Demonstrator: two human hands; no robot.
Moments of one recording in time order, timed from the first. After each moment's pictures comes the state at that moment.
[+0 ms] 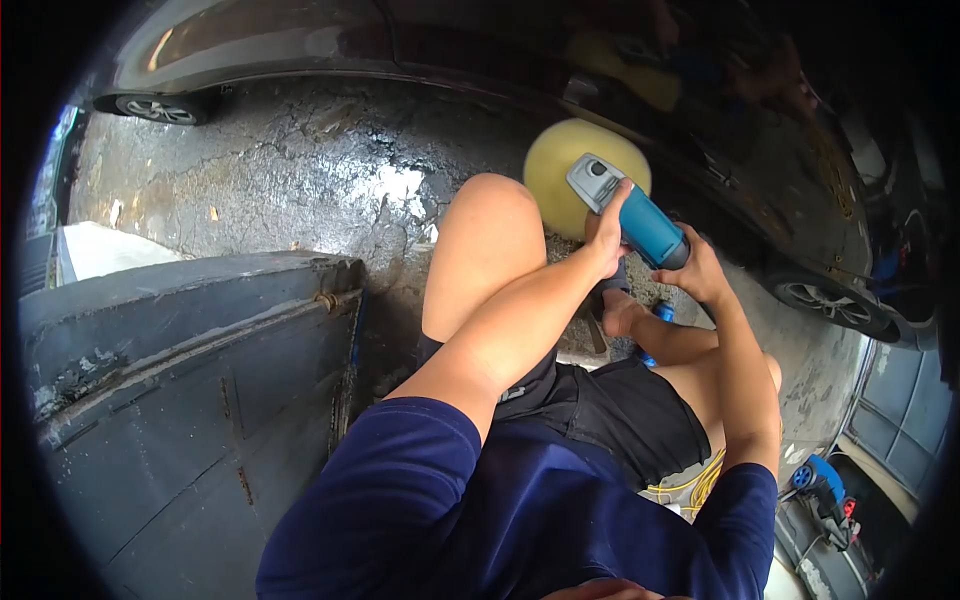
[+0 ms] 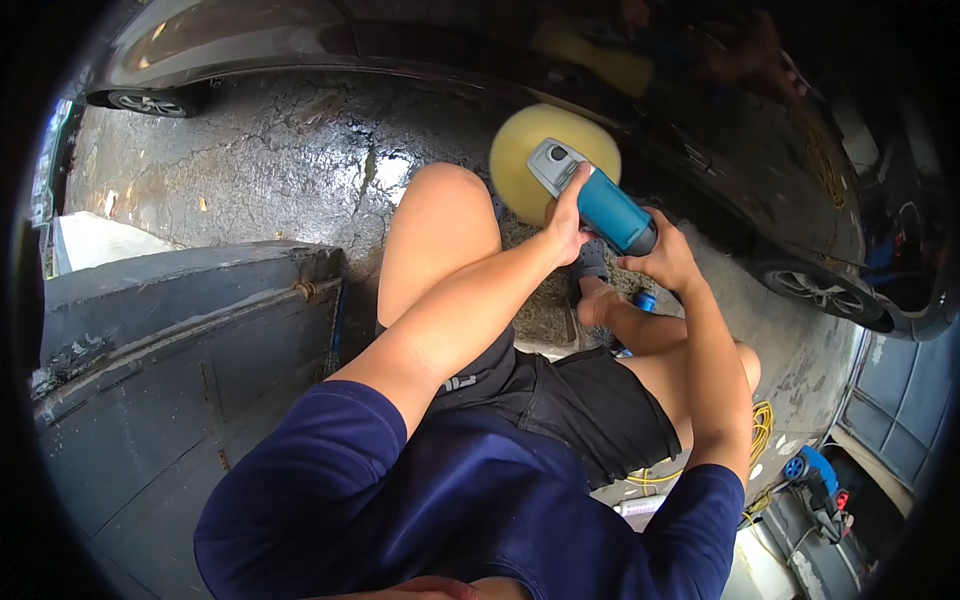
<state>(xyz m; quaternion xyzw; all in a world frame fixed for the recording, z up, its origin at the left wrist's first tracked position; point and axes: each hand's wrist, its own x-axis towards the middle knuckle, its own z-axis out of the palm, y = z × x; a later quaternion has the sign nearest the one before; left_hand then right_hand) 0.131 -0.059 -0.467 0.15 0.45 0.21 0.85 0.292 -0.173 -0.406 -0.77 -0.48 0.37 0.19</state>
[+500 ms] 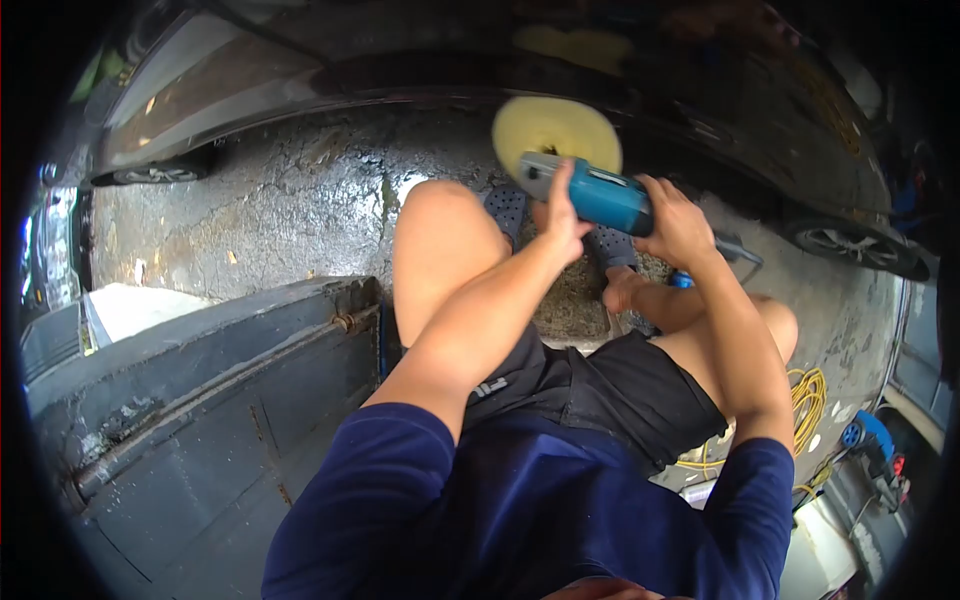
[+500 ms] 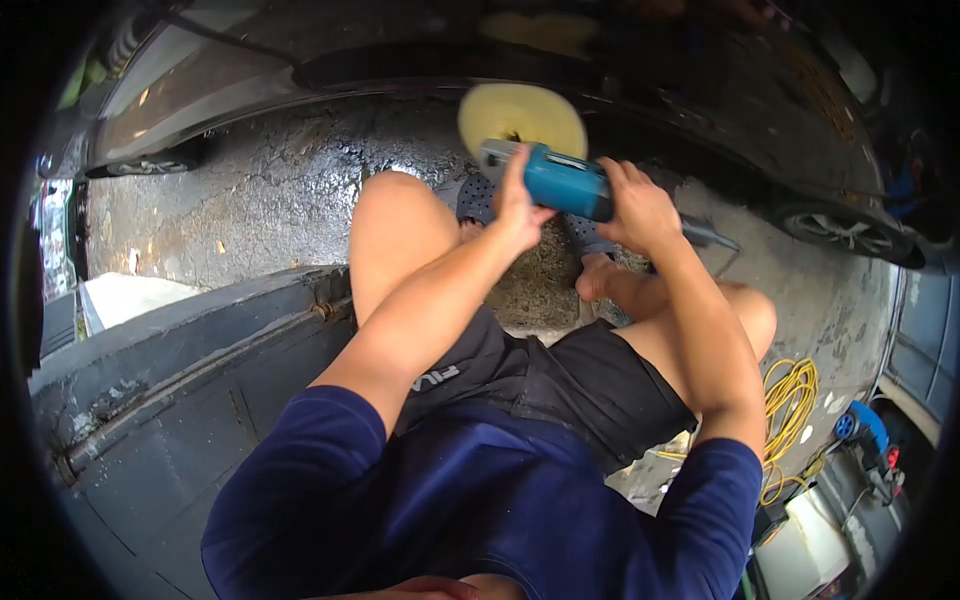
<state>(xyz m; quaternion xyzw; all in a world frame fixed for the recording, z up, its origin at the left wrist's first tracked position) 0.109 -0.050 -0.479 0.18 0.55 0.24 0.78 0.269 -0.163 -0.403 -0.77 -0.59 0.21 0.10</state>
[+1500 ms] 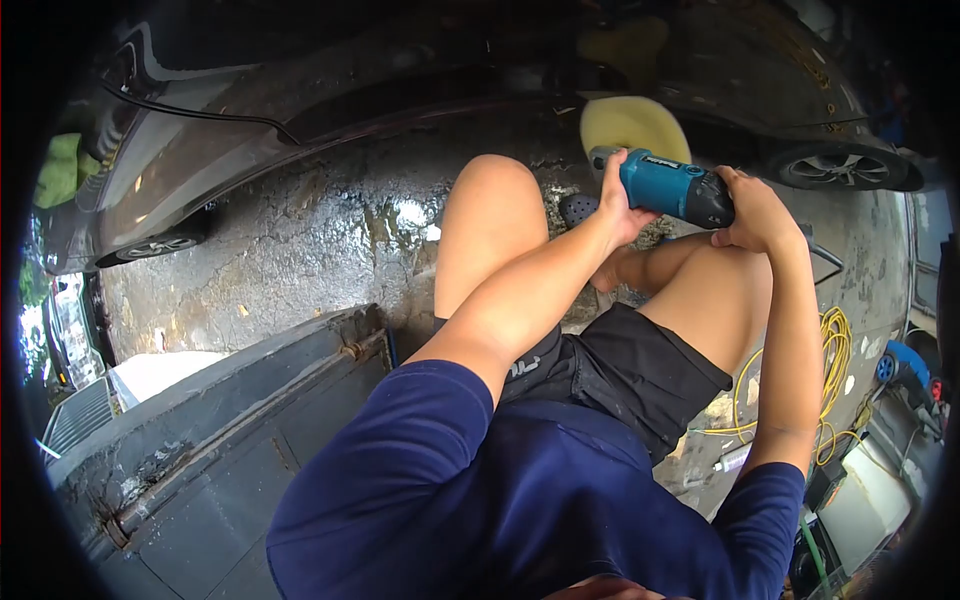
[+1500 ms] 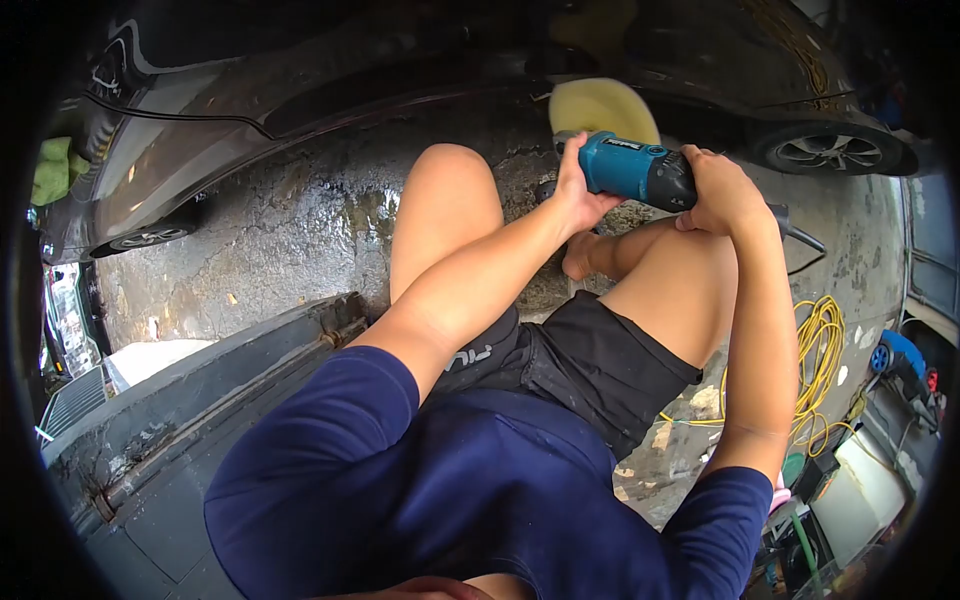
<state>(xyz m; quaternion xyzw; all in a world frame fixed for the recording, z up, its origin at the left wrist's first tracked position) 0.218 -0.132 -0.477 0.10 0.40 0.05 0.91 0.351 -0.261 -0.301 -0.86 -0.41 0.29 -0.03</state>
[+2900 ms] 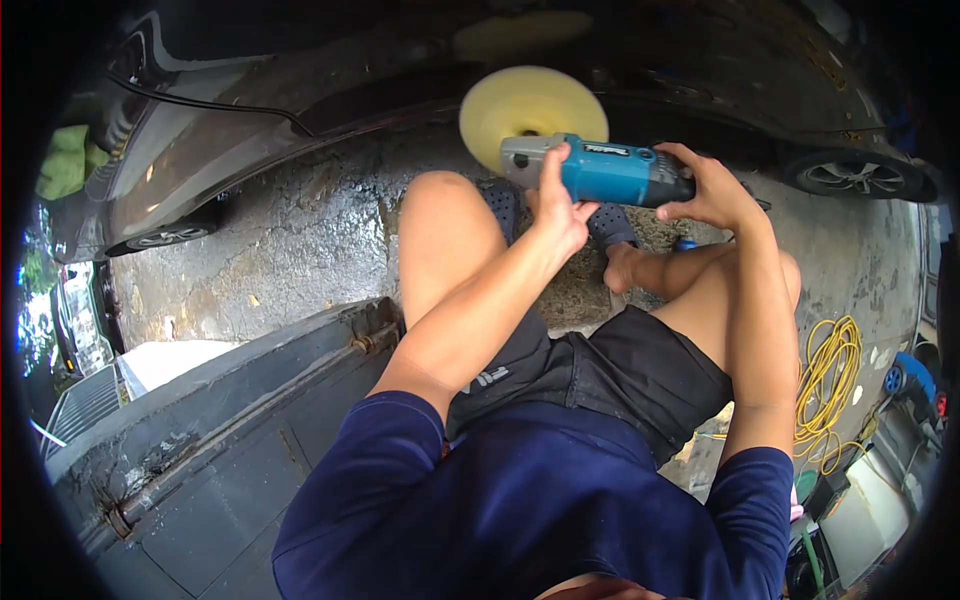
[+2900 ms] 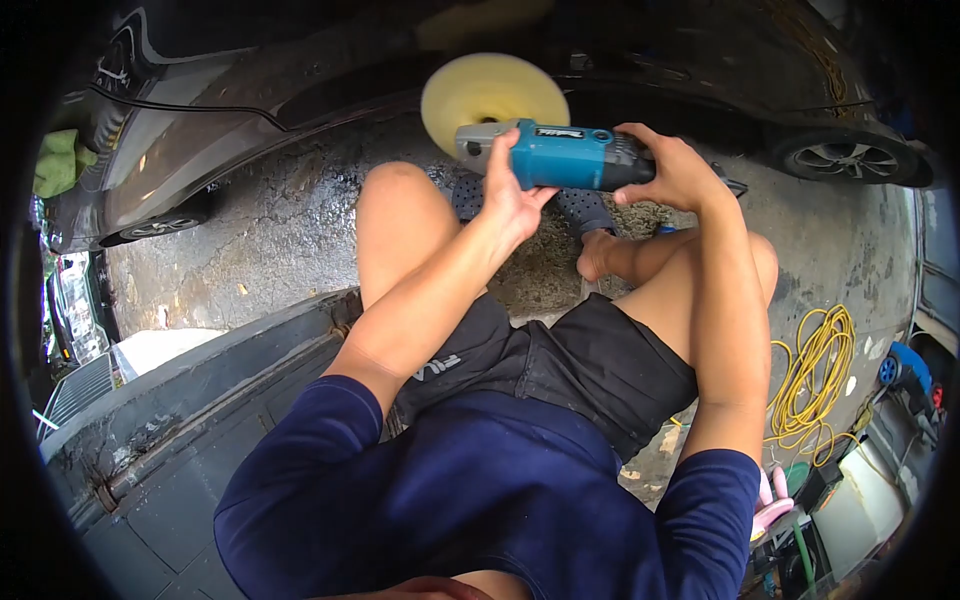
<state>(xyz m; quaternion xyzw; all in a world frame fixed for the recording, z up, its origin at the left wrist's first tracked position) 0.135 -0.072 -0.432 0.19 0.50 0.23 0.81 0.340 -0.214 -0.377 -0.74 -0.51 0.37 0.25</state>
